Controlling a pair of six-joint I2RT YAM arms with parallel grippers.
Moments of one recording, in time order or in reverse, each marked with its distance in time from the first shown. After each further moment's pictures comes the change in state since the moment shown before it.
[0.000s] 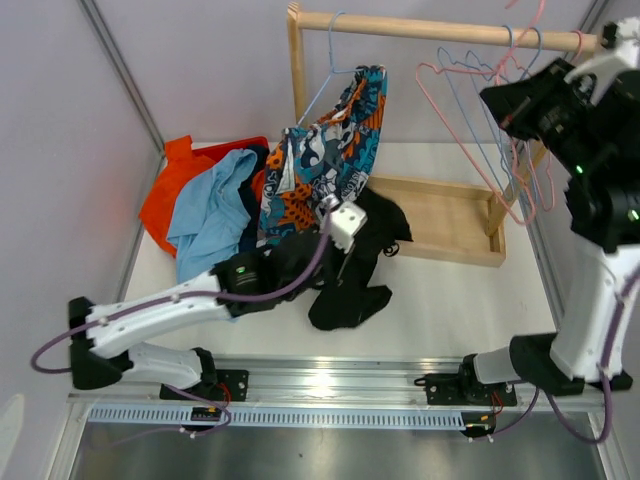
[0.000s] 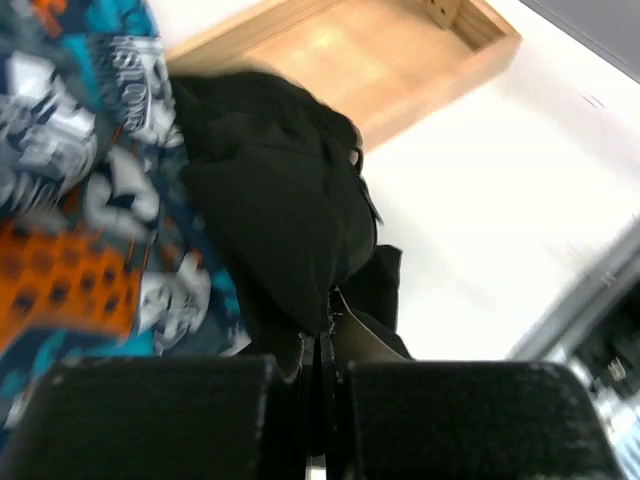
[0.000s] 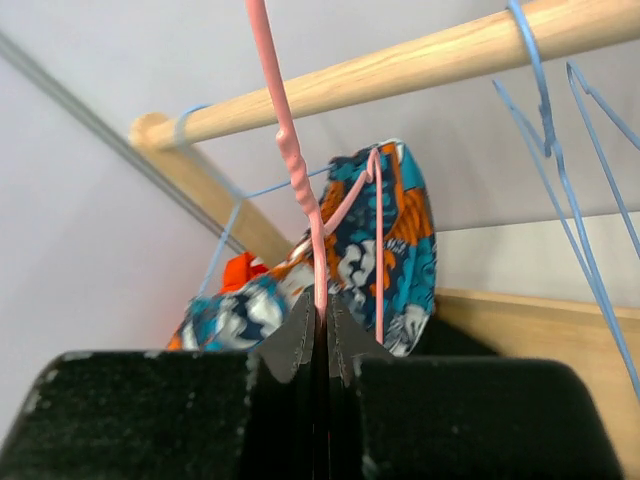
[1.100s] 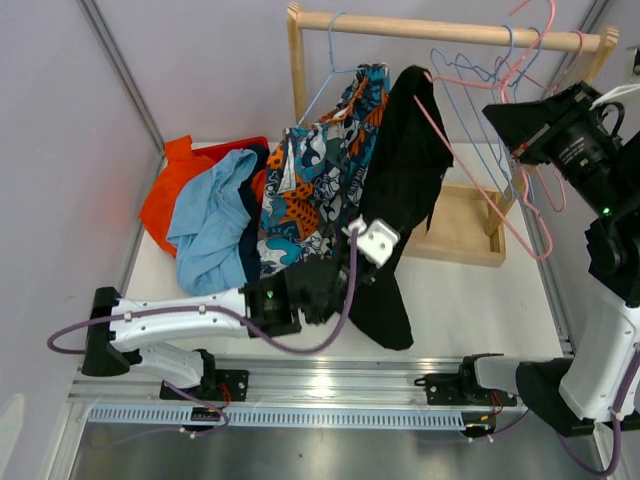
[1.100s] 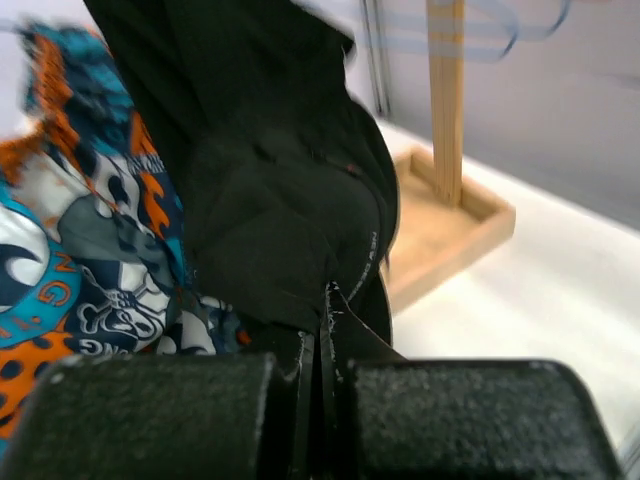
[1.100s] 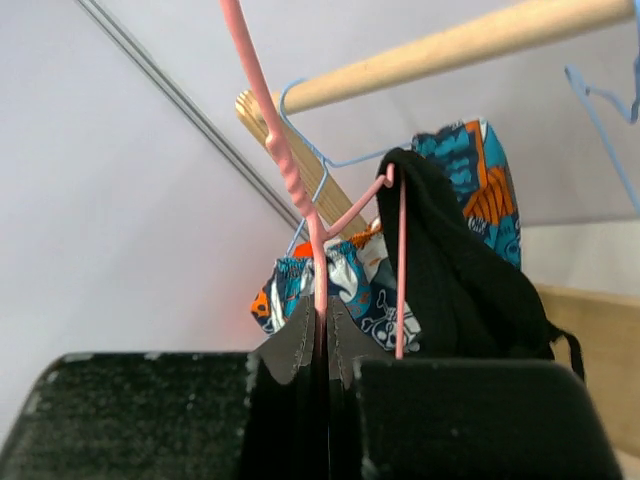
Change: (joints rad) left arm -0.267 0.045 -0.054 0.613 -0.337 0.443; right arm 0.009 -0.139 -0.114 0.059 -0.106 0.088
